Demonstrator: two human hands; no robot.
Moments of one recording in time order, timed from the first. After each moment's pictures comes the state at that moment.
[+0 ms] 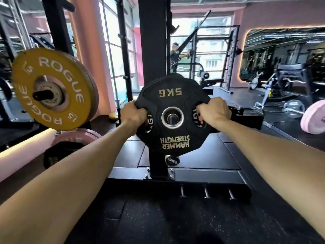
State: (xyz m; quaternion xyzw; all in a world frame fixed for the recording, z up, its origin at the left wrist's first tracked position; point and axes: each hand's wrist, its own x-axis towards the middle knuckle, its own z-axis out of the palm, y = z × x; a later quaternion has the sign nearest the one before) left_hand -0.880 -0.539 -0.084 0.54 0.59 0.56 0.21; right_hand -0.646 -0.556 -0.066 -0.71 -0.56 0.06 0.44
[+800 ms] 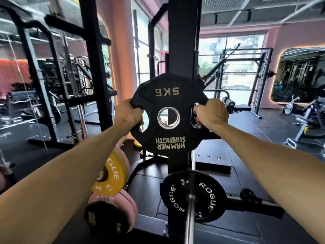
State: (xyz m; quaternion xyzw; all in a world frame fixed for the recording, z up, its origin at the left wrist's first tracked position) left_hand -0.950 -0.519 0.456 0.51 0.64 0.57 0.12; right_hand -0.724 -0.480 0.459 -0.64 -0.60 0.09 0.47
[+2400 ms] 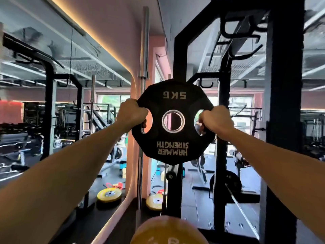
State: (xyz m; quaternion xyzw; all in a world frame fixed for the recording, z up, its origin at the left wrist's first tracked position) left_hand -1.521 -0.432 0.655 0.58 0.57 0.58 0.03; right_hand -1.281 -0.404 0.649 -0.57 -0.59 0.02 0.57
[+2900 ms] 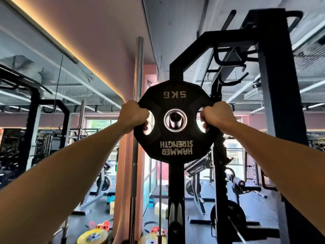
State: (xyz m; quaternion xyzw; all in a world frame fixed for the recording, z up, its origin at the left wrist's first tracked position) left_hand -1.528 -0.355 0.746 0.61 0.50 0.62 0.02; right_hand -1.287 -0.333 0.751 -0.52 -0.60 0.04 0.61
